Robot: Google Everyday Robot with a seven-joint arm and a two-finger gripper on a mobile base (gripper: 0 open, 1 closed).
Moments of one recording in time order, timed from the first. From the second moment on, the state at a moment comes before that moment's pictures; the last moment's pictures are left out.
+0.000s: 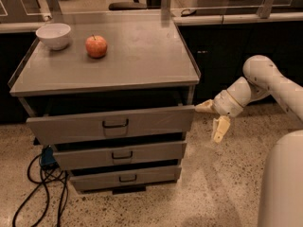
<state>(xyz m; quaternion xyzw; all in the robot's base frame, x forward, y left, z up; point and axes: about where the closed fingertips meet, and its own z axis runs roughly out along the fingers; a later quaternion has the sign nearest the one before) 0.599 -0.195 0.651 -0.68 0.65 0.29 0.19</state>
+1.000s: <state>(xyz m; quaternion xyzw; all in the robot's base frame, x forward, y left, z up) 0.486 -0.214 0.646 -0.62 0.71 0.32 0.06</state>
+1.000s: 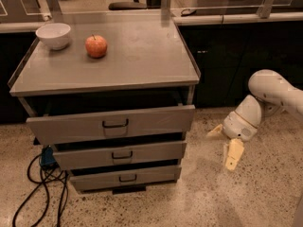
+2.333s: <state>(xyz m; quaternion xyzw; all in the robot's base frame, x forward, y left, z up) 0.592 -0.210 0.649 -0.63 0.71 0.29 0.11</state>
